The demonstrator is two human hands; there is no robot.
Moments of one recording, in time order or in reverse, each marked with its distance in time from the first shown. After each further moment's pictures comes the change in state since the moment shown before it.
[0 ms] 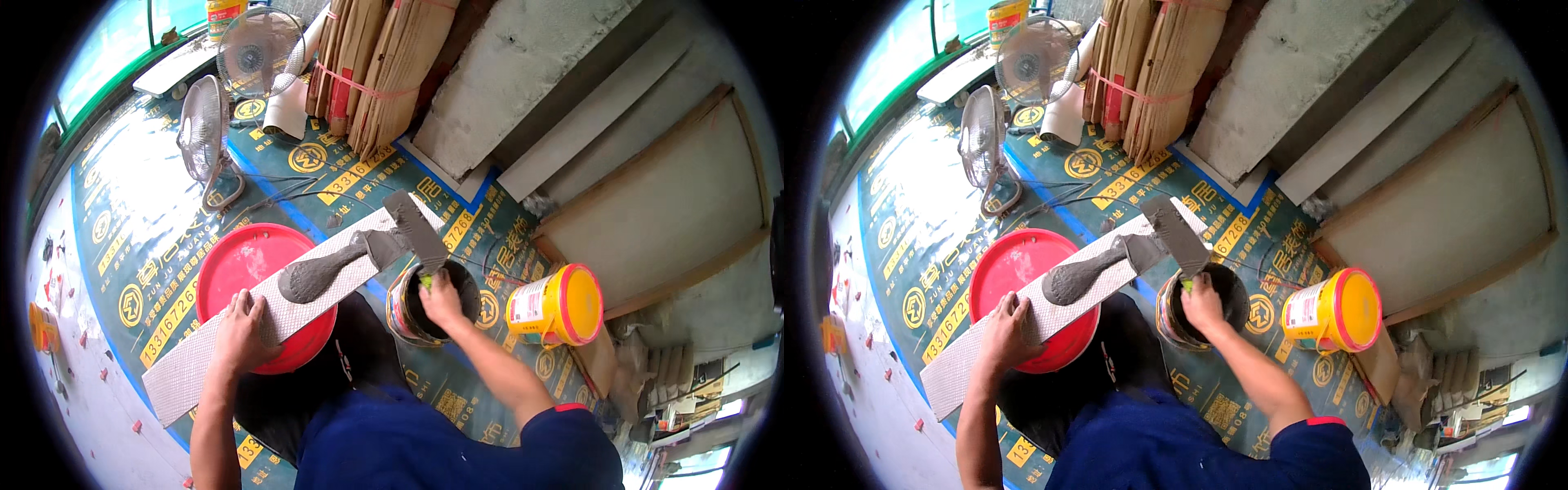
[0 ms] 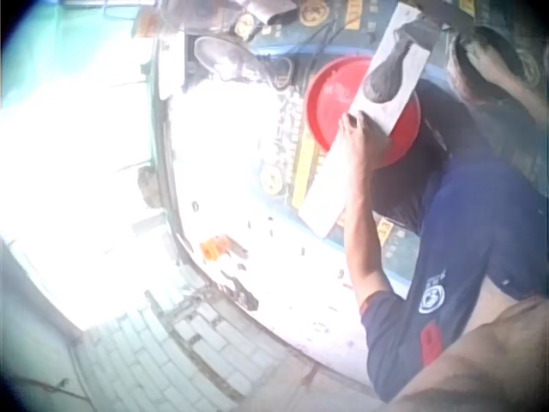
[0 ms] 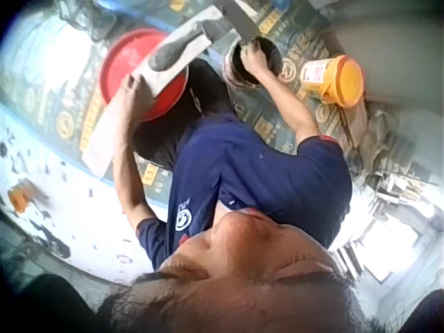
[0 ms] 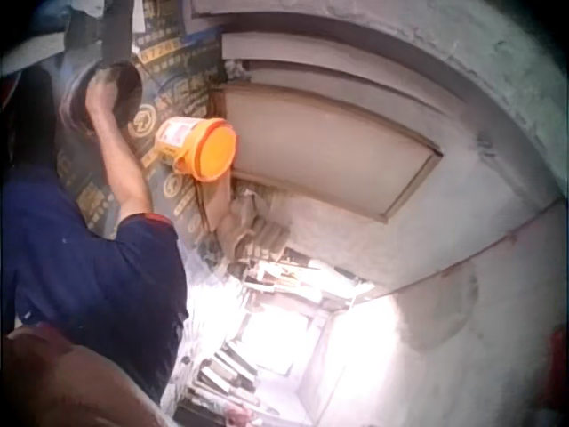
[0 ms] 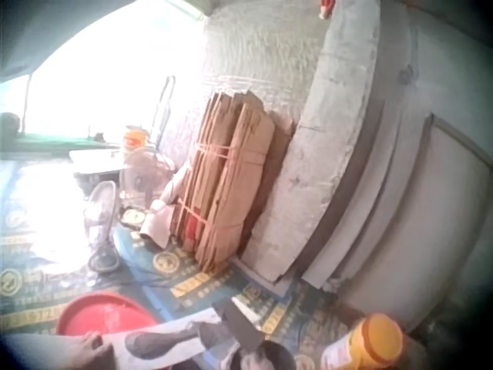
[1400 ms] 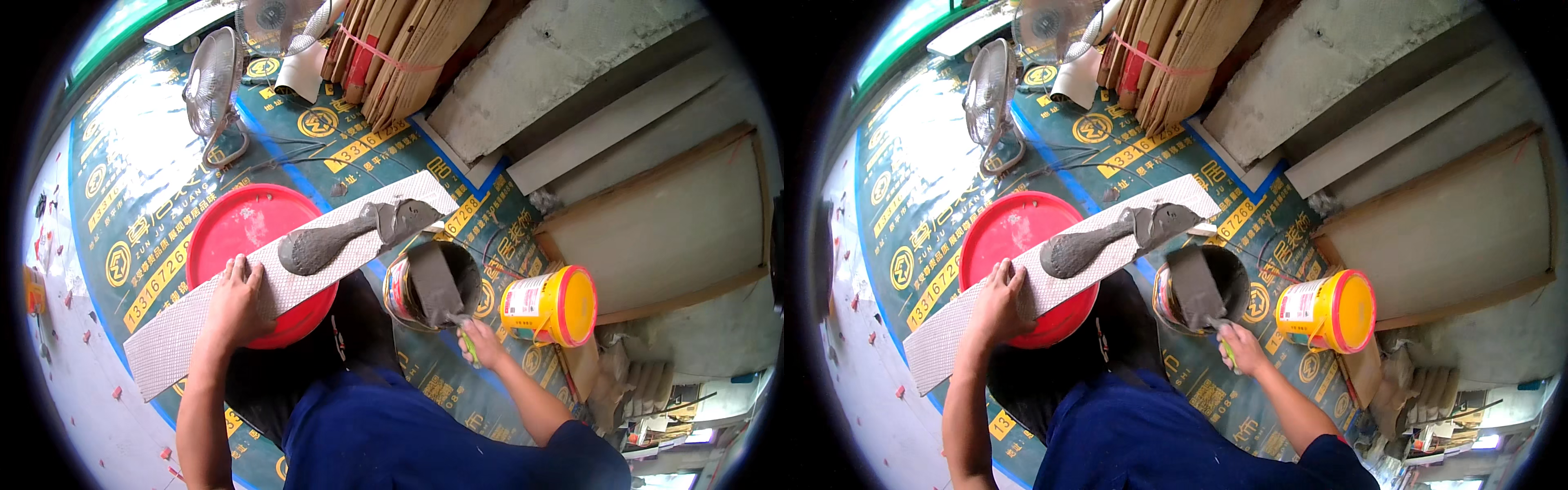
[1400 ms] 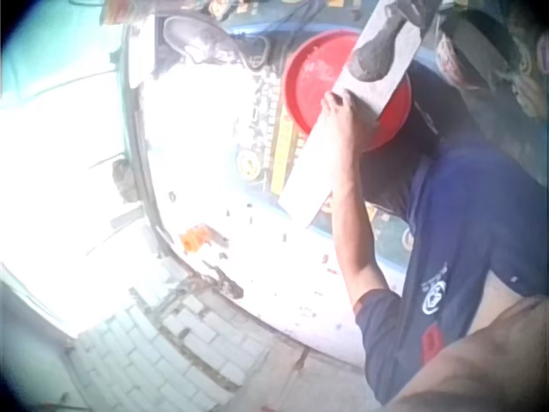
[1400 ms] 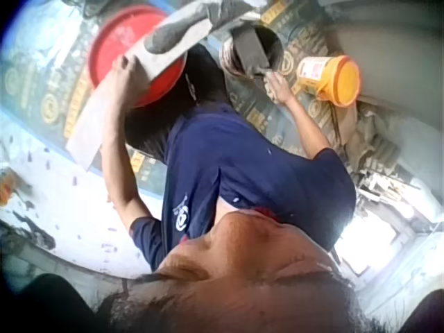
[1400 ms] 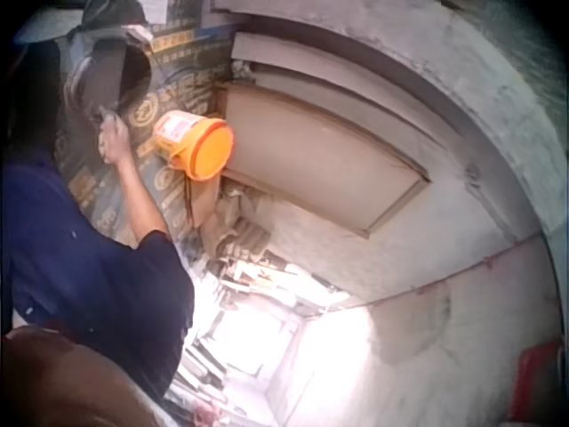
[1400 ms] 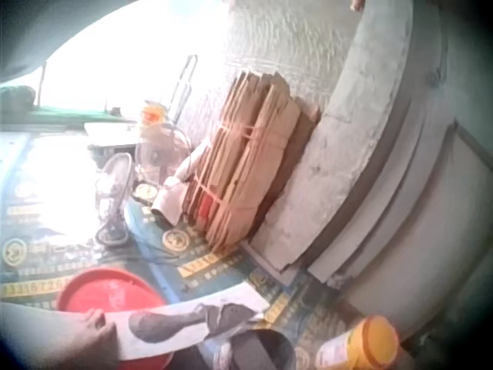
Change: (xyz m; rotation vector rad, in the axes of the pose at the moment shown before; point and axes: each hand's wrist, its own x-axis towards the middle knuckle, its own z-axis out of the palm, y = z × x) left_hand 0.005 0.008 0.002 0.030 -0.040 -0.036; right_hand -0.108 0.013 -0.122 0.972 -0.629 0.764
